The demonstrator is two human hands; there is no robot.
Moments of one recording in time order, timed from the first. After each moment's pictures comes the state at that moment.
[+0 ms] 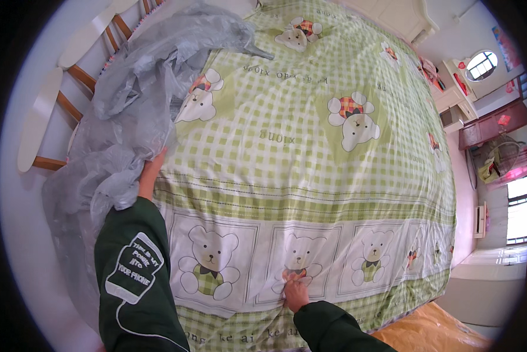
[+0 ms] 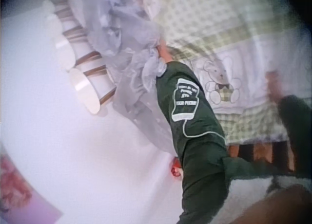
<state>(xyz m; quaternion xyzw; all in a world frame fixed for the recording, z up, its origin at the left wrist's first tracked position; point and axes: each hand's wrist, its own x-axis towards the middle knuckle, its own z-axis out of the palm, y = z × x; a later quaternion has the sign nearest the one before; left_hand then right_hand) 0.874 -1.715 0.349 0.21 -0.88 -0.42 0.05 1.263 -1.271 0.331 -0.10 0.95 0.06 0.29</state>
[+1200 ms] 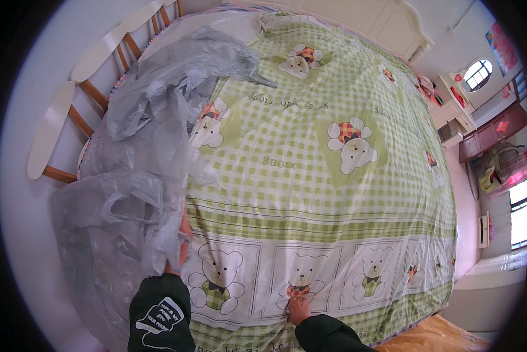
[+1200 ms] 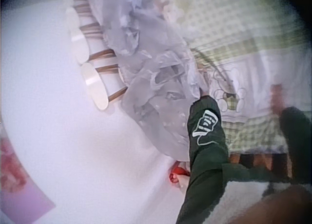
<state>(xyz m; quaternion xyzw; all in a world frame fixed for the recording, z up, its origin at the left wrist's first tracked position) 1.087 -1.676 0.330 0.11 -0.98 -0.16 0.04 1.266 -1.274 0.326 -0.07 0.95 0.10 0.29</state>
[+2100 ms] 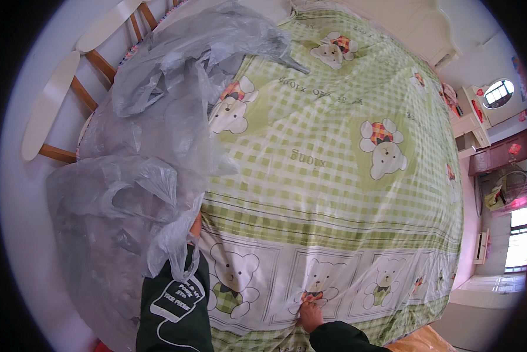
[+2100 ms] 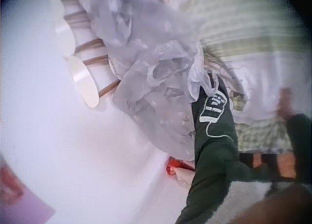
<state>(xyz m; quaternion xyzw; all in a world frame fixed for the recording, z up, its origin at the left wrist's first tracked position) 1.011 -1.671 0.246 0.21 -0.95 -0.23 0.05 1.251 -1.269 0.353 -0.09 0.92 0.05 0.38</state>
